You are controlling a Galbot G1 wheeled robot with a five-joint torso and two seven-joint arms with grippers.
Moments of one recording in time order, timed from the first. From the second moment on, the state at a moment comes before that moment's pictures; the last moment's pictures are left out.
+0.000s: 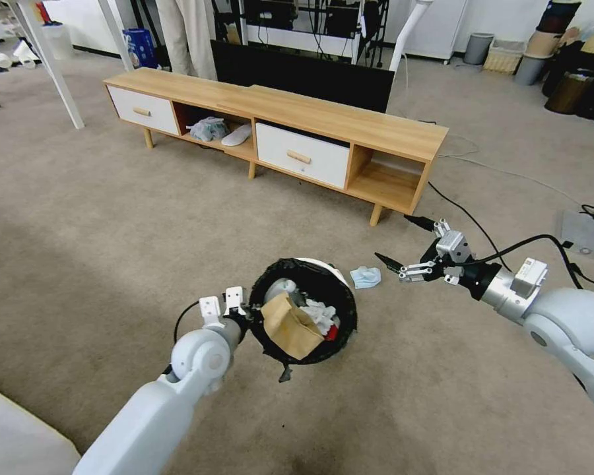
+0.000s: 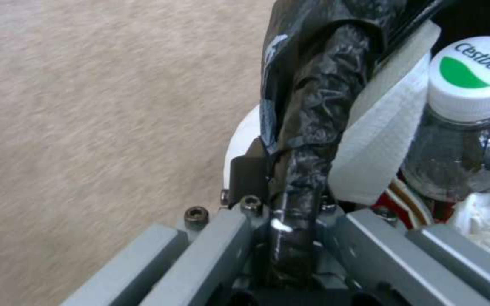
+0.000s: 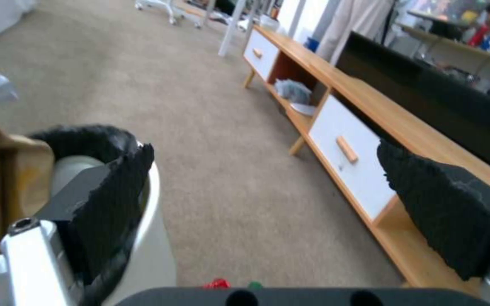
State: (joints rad) left arm 0.97 -1.09 -0.09 -1.84 -1.09 0.55 -0.61; right arm -1.09 0.52 0.37 1.95 0.63 0.04 -0.35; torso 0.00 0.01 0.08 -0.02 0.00
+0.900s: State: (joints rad) left arm 0.97 -0.98 -0.34 -2.05 -1.34 0.65 -0.86; right arm -1.08 0.67 0.34 1.91 0.59 -0.14 -0.15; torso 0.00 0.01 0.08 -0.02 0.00
